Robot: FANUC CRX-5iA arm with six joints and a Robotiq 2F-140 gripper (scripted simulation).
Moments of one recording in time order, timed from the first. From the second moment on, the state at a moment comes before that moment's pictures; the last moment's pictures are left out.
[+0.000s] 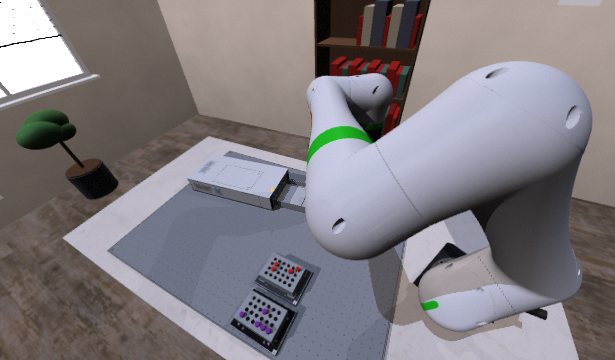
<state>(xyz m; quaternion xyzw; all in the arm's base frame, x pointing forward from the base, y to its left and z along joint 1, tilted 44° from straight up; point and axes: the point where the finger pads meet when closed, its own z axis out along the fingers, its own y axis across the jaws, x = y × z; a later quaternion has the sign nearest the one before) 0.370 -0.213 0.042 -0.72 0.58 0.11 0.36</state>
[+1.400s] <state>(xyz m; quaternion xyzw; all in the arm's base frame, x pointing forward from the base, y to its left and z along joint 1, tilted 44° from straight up) 0.383 -0.180 0.006 -0.72 0.58 0.11 0.36</state>
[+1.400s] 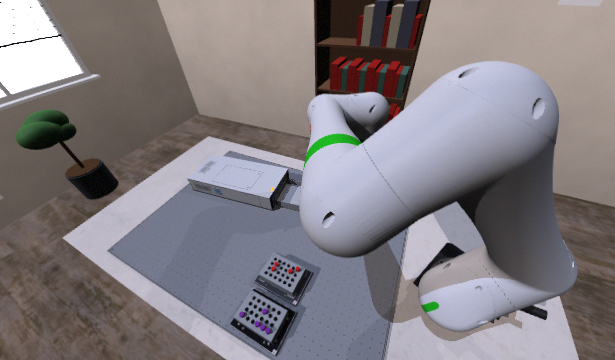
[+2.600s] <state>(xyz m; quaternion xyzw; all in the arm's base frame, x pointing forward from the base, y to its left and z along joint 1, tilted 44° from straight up) 0.394 -0.153 -0.025 -0.72 0.58 0.11 0.36</state>
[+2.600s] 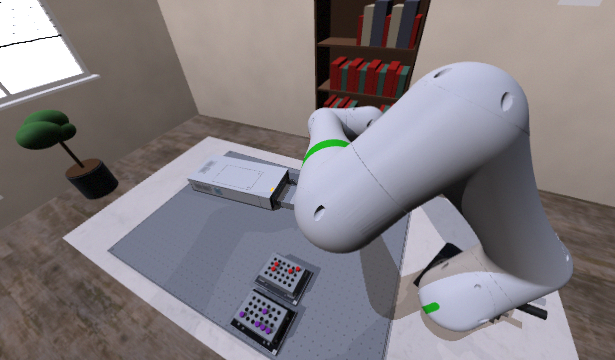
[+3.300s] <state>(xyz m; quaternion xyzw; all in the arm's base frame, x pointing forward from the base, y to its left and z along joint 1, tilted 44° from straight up) 0.401 -0.146 -0.031 -0.72 0.58 0.11 0.36</state>
